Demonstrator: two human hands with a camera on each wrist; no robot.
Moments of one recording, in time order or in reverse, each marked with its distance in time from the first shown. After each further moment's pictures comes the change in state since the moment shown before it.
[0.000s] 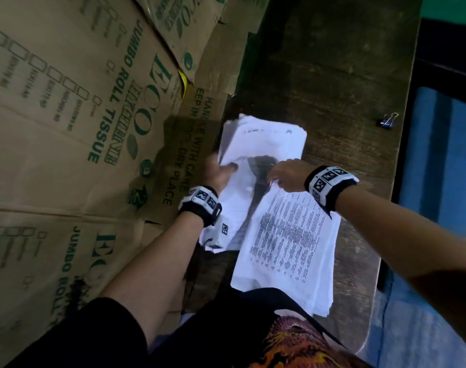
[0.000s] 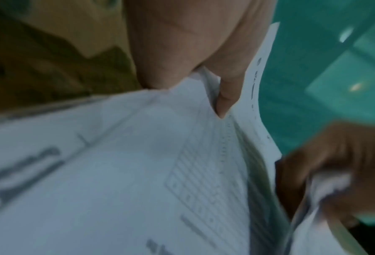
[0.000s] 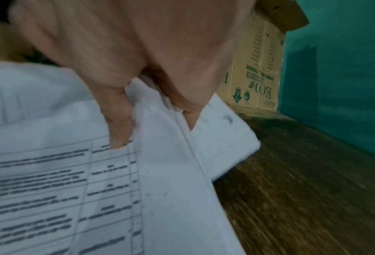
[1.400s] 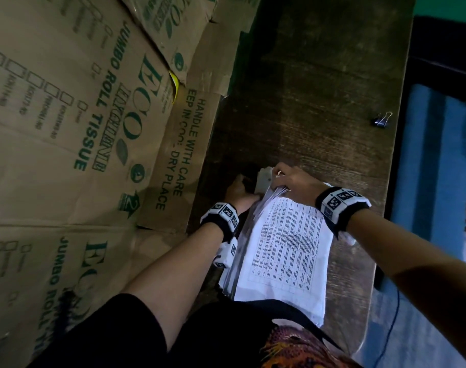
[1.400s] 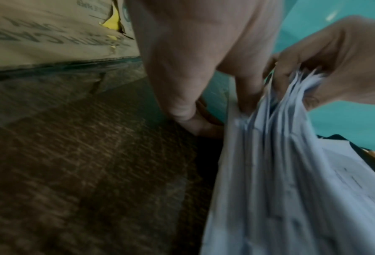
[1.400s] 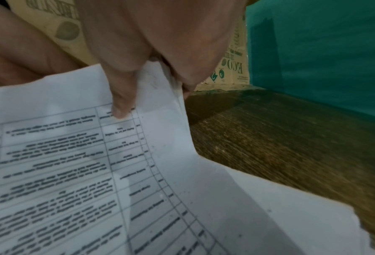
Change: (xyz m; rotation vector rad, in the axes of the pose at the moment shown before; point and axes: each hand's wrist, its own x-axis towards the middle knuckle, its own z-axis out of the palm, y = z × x) left_hand -0.002 -0.059 0.063 0.299 -0.285 -0.104; right_hand -0.026 0.016 0.033 0.160 0.322 -0.170
